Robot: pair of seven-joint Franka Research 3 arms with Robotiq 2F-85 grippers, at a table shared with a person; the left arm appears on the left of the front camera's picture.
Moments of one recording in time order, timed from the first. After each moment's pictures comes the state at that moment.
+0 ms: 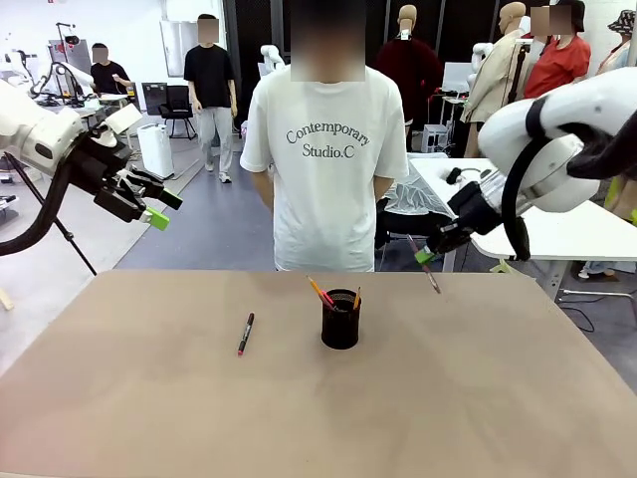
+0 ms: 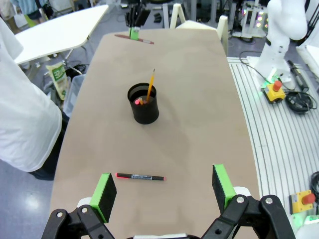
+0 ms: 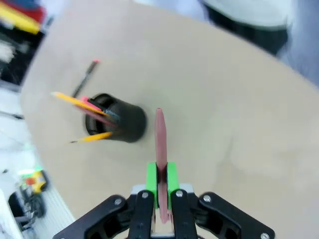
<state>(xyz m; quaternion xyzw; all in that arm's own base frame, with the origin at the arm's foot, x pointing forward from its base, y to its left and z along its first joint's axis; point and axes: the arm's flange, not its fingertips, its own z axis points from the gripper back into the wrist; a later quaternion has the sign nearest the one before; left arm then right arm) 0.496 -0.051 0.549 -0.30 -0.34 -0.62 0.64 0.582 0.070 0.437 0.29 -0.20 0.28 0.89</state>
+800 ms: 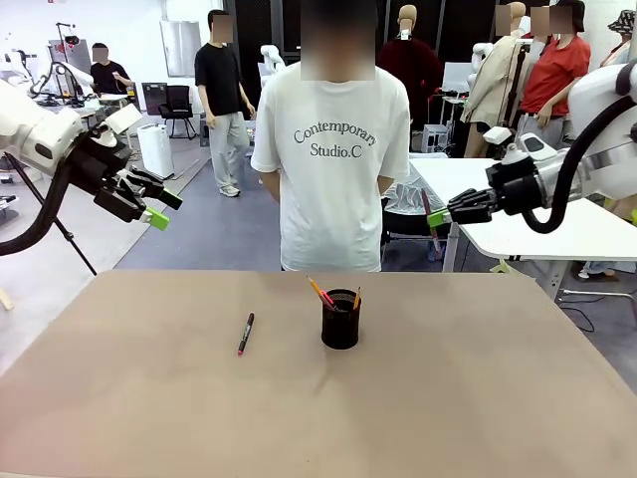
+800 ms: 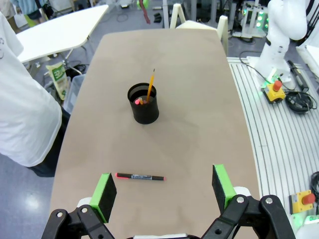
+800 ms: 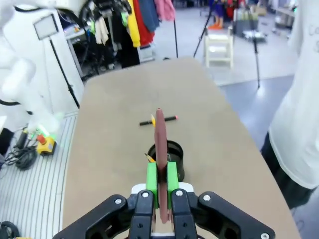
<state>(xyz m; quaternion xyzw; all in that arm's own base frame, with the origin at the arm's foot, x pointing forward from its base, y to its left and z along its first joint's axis) 0.496 -0.051 0.549 -0.30 -0.34 -0.62 0.64 0.548 0.024 0.483 0.40 -0.39 0.51 0.66</state>
